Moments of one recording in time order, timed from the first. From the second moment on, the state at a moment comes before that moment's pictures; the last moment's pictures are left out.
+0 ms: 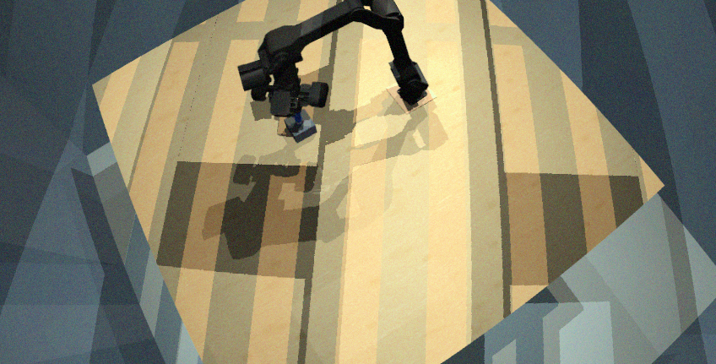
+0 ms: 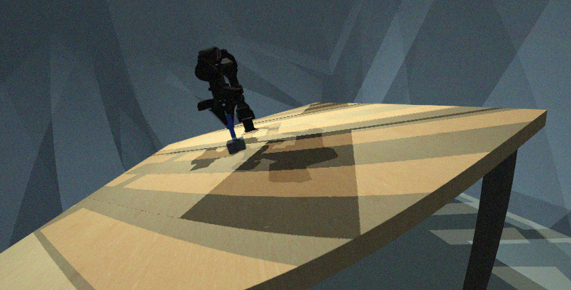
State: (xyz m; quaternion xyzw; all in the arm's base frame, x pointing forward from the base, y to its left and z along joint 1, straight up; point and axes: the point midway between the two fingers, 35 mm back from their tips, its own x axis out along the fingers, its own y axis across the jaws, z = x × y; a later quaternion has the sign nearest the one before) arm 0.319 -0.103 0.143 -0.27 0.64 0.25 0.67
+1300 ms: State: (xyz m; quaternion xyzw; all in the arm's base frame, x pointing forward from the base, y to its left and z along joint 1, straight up) arm 0.320 -0.102 0.127 -0.28 0.63 0.24 0.68
